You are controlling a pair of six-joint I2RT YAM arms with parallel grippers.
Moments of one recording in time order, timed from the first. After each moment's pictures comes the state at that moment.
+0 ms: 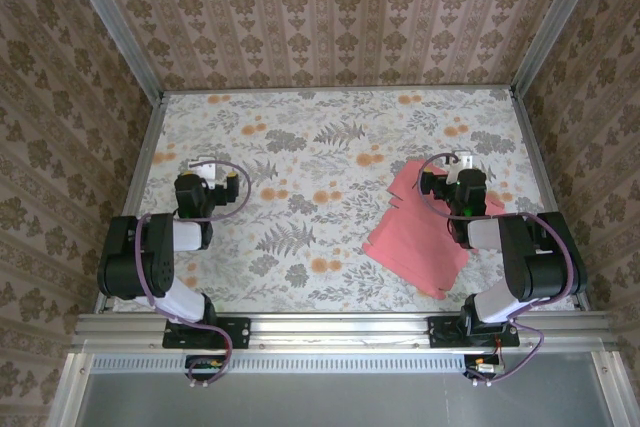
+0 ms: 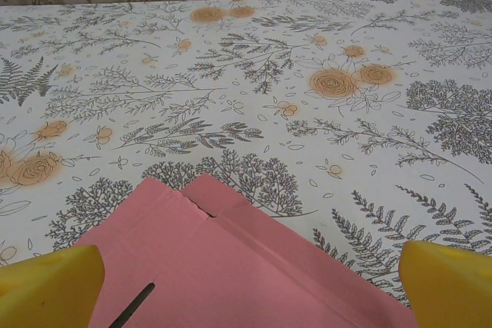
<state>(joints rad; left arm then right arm) -0.01 1.55 0.39 0.78 0.02 0.12 0.00 1.53 0.39 0.76 0.04 0.03</state>
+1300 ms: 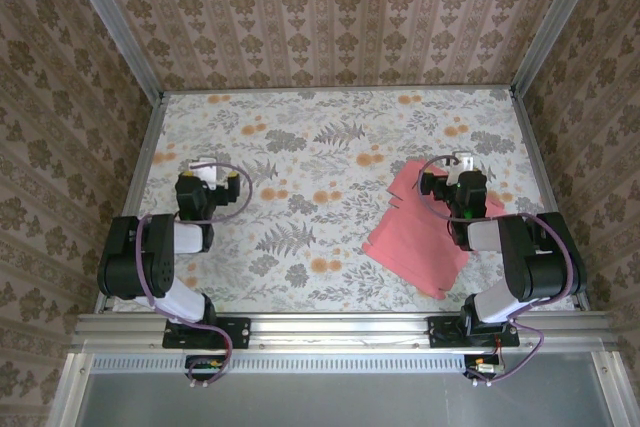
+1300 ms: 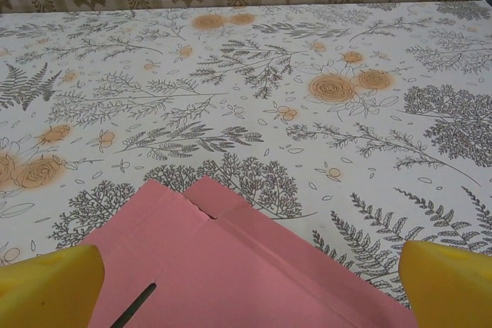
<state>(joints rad) -0.03 1.55 0.34 0.87 0.02 0.12 0.00 1.53 0.37 0.80 0.04 0.03</state>
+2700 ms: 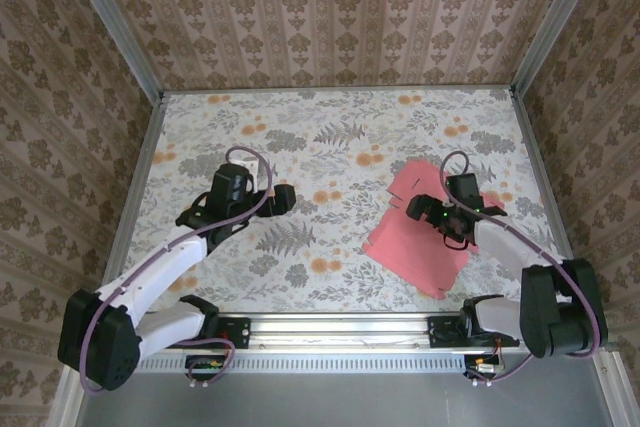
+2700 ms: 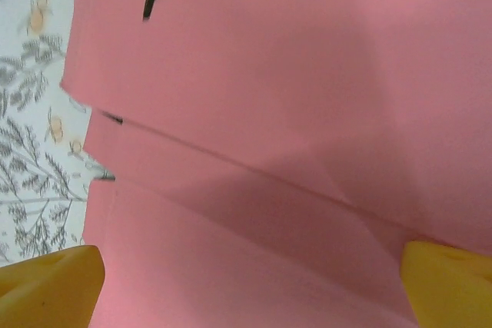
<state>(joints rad) -0.51 1.06 0.66 -0.27 0.11 -0.46 0.12 1.25 0.54 -0.33 -0.14 0.59</state>
